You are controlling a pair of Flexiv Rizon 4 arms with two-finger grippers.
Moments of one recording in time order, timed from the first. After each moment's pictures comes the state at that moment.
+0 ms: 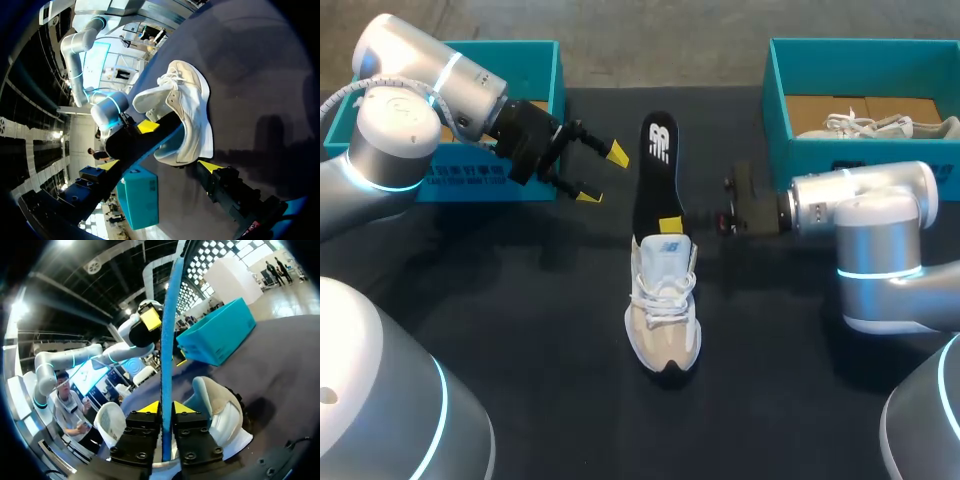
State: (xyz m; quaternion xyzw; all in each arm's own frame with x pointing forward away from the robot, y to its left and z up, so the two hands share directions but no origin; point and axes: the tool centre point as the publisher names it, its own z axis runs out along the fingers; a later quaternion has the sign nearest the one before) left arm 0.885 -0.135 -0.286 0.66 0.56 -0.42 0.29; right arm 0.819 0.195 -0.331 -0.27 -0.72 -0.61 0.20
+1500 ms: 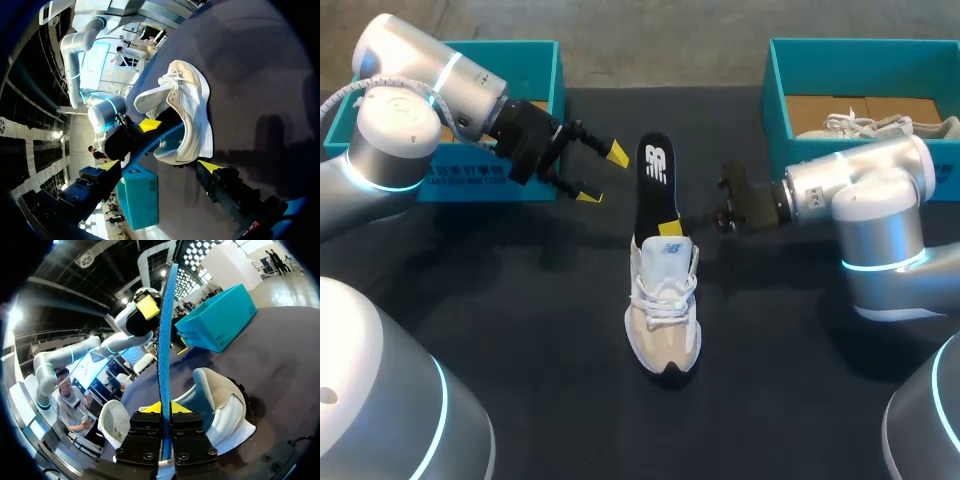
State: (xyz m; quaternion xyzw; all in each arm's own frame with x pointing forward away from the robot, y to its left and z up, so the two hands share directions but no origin) left arm 0.885 -0.135 -0.286 0.66 0.56 -0.42 0.29; right arm 0.809 0.194 -0.337 -0.27 -0.75 -0.56 0.23
